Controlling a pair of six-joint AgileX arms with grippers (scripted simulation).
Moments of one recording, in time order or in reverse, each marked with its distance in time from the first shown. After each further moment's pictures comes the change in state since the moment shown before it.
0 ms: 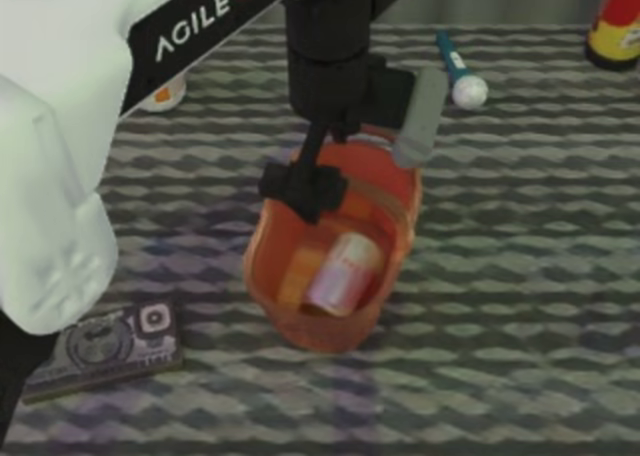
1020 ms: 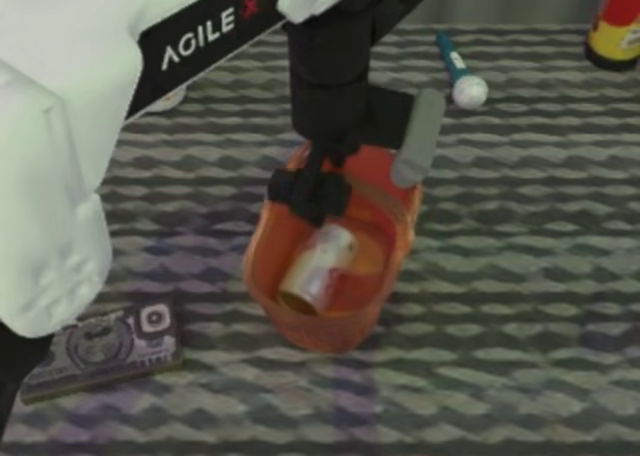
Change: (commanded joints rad) left arm -0.005 -0.018 -0.113 0.093 -0.001 0.001; right arm 0.000 0.000 0.000 0.000 0.000 0.000
